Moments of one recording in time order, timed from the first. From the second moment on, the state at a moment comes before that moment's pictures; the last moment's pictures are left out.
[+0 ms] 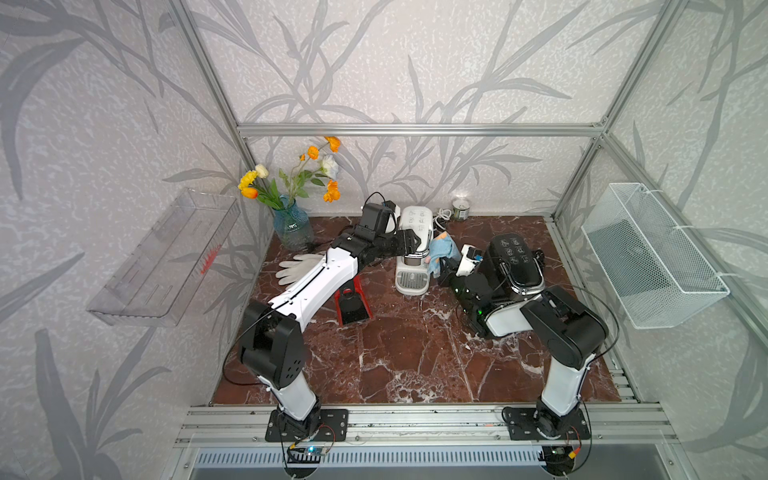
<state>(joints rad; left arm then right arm) -0.46 1.68 1.47 -0.45 0.26 -0.48 0.58 1.84 0.69 1.14 0.24 0.55</state>
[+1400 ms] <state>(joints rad) -0.46 1.67 1.45 -0.45 0.27 -0.47 0.49 2.02 1.19 0.24 -0.09 0.50</state>
